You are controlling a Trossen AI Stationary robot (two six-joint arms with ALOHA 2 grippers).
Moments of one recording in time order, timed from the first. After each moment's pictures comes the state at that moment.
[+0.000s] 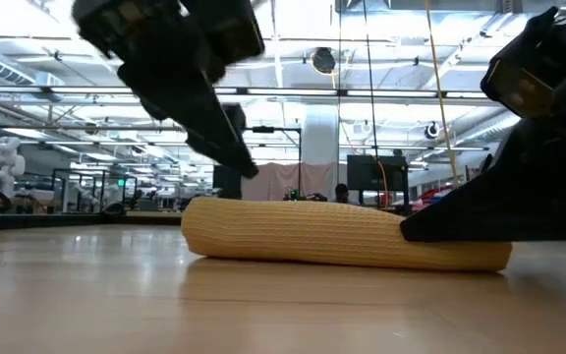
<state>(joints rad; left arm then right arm) -0.28 1.70 0.94 -0.05 0.14 -0.22 0.76 2.06 0.76 0.54 0.93 0.80</state>
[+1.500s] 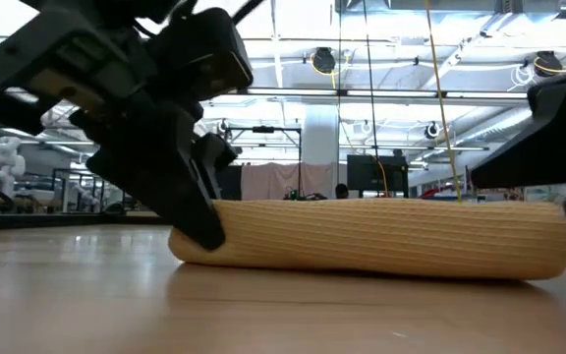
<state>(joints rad) -0.42 1.87 0.94 0.04 -0.03 -0.23 0.90 1.94 0.76 0.48 0.95 0.39</state>
